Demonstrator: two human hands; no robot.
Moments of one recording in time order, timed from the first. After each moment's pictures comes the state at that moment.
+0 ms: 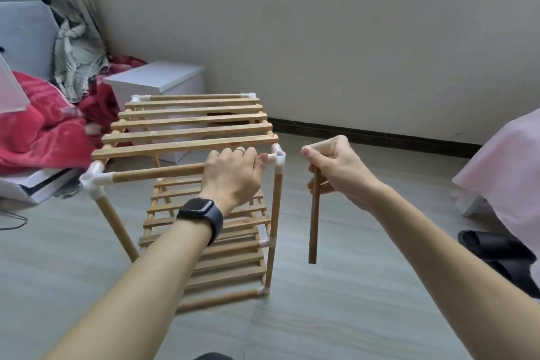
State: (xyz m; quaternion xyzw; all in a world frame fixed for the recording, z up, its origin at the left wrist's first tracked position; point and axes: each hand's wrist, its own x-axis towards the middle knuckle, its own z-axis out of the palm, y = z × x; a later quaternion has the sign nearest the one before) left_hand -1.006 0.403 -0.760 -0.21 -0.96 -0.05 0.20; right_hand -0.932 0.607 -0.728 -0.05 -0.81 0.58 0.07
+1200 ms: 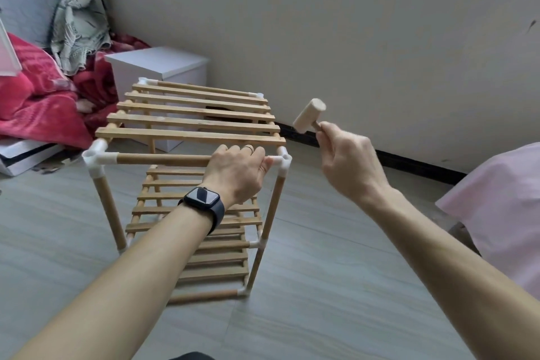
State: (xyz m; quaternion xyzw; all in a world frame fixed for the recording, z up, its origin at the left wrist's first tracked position) left_hand -1.016 0.397 -0.765 -0.27 -0.93 -0.04 0.24; right_hand -0.933 0.594 -0.700 0.04 -0.95 0.12 0.28
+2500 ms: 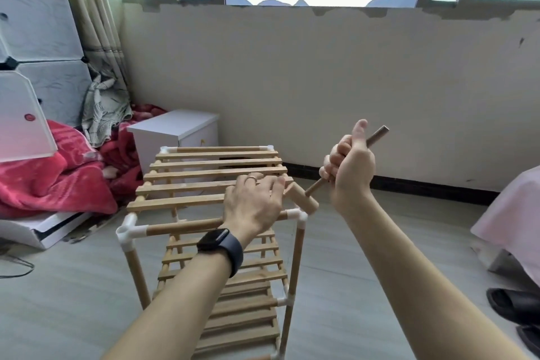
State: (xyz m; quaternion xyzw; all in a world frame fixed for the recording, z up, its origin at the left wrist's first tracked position) left_hand -1.033 0.402 -0.717 -0.17 -0.96 -0.22 0.11; right_hand -0.983 0.550 -0.649 -0.04 -0.47 0.82 0.32
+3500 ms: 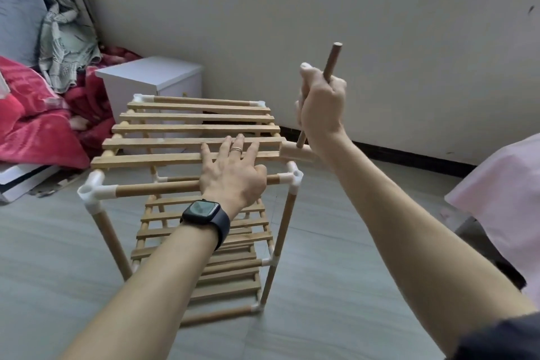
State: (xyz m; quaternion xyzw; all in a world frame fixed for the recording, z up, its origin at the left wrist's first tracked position) left_hand -1.043 0.390 -0.751 -0.17 -0.98 -0.09 0.09; right_hand -1.026 0.522 -0.648 0.00 -0.65 0.68 0.33
